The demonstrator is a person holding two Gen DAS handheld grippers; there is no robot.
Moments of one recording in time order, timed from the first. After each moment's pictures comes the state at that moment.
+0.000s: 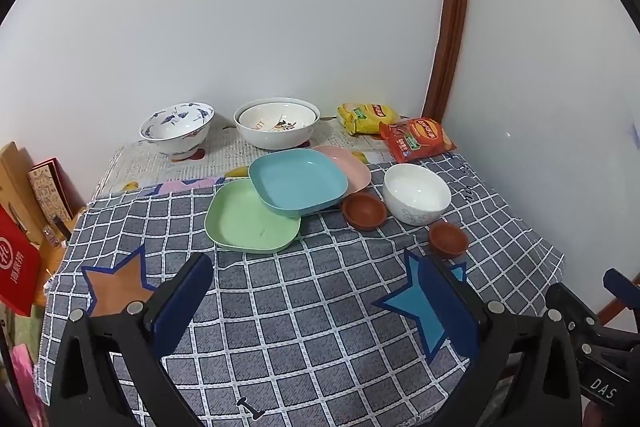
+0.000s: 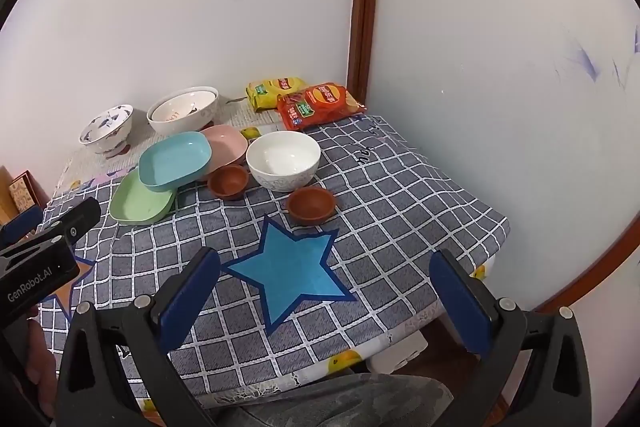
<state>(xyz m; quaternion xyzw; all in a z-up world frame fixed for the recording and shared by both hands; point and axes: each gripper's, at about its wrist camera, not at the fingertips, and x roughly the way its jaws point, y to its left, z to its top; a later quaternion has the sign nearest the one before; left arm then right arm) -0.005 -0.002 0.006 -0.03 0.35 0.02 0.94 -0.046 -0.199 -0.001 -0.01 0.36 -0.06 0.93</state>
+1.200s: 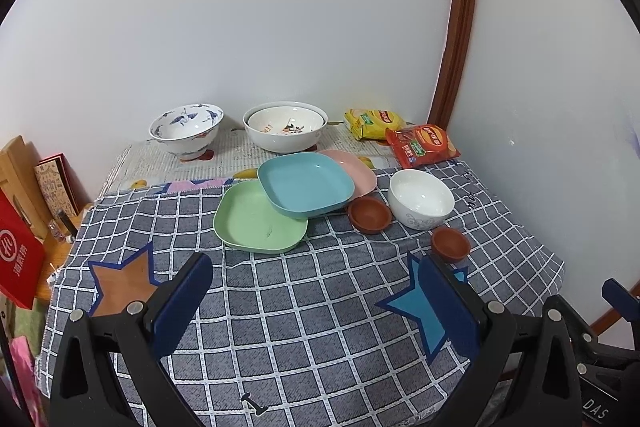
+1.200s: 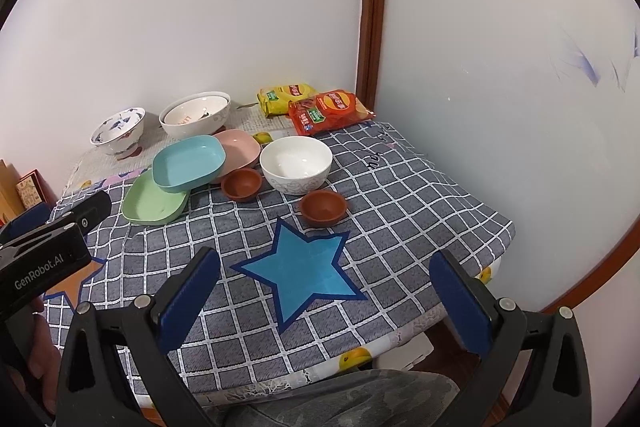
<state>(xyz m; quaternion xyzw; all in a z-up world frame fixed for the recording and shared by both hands) -0.014 0.005 0.010 -0.04 0.34 0.02 0.94 -0.056 -0.190 0.001 -0.01 0.35 -0.04 0.94</state>
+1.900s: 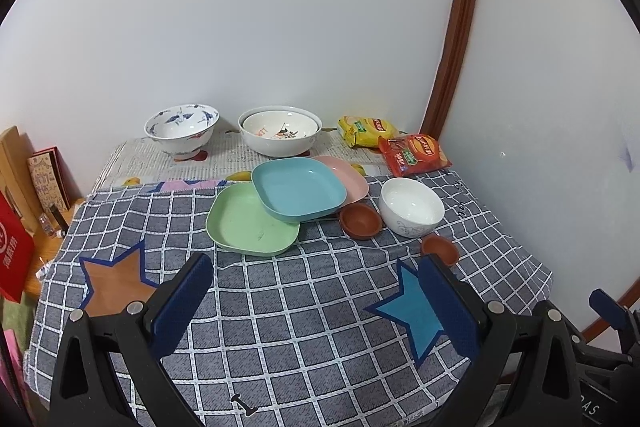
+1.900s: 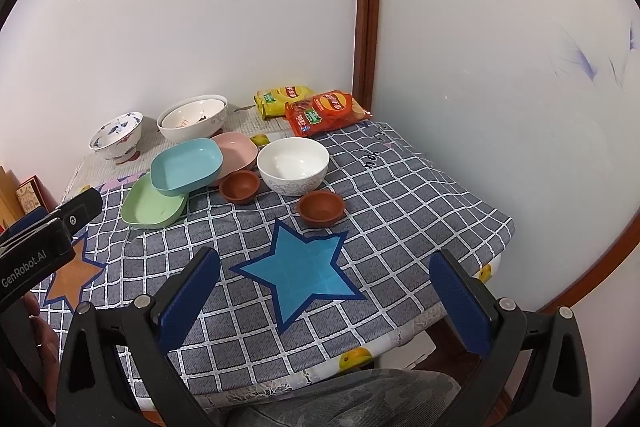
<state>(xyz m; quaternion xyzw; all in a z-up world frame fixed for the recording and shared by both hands) -0.022 0.010 0.009 -0.06 0.32 0.01 0.94 -0.058 -0.192 0.001 0.00 0.34 -0.05 0.94</state>
